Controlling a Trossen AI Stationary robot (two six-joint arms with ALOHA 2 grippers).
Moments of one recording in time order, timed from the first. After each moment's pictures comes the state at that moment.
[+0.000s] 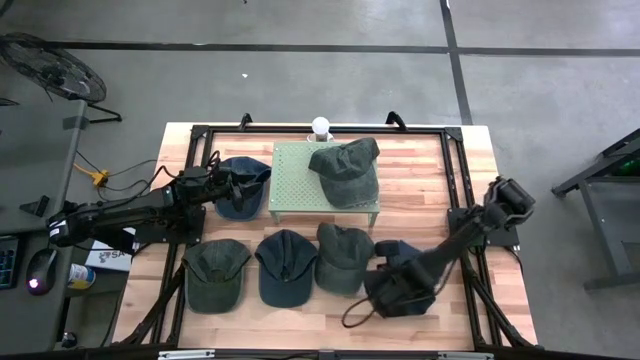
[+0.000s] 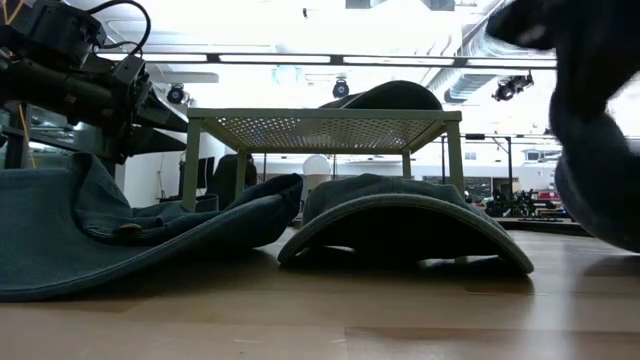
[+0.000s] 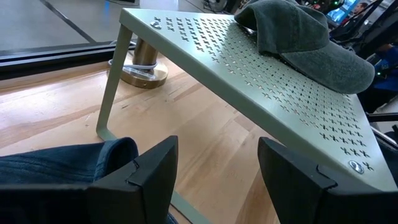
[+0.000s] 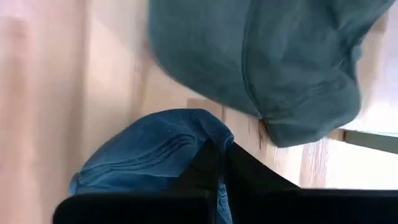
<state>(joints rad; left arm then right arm) 0.37 0.40 0.10 0.10 -0.05 -0.45 0.65 1.74 1.33 -0.97 0.30 0.53</state>
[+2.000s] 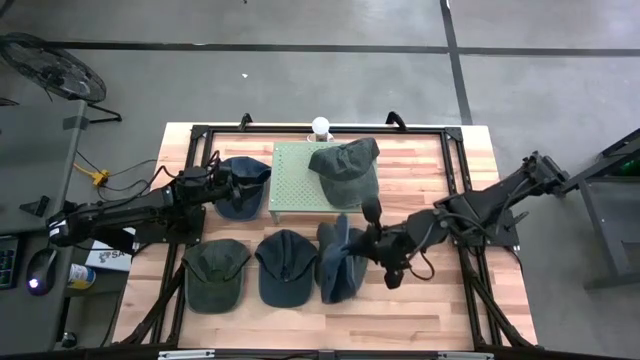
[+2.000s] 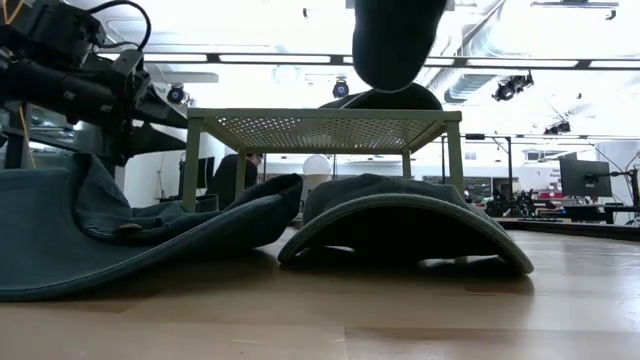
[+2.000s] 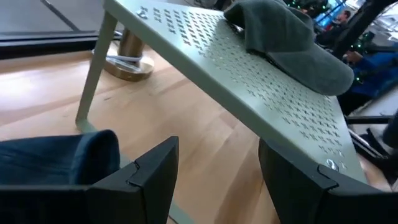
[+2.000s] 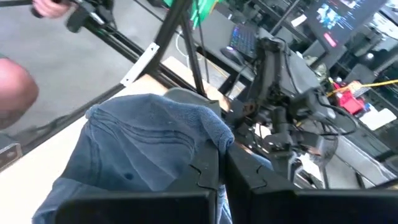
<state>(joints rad) 0.37 0.40 0.10 0.11 0.00 -0.53 0.45 1.37 1.33 -0.28 0.25 -0.45</state>
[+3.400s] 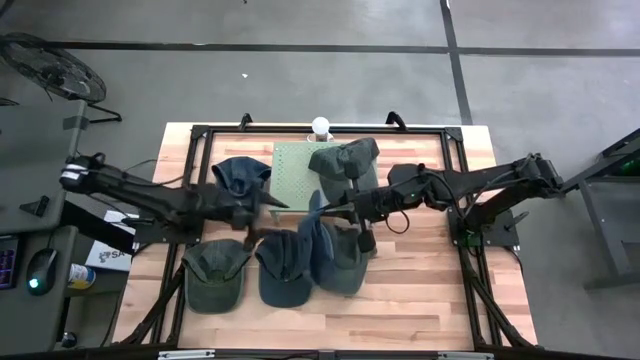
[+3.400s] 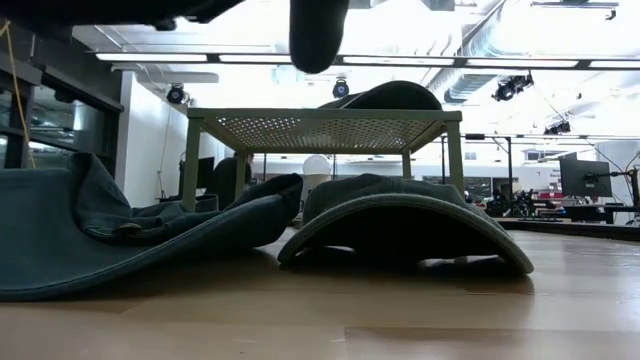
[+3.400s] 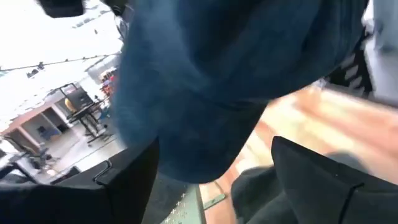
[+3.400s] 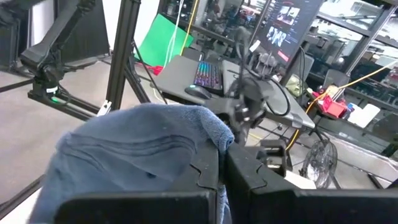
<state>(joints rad) -0.19 0.96 0.44 0.57 -0.05 0.56 0.17 1.42 1.33 0.01 0.00 -0.32</state>
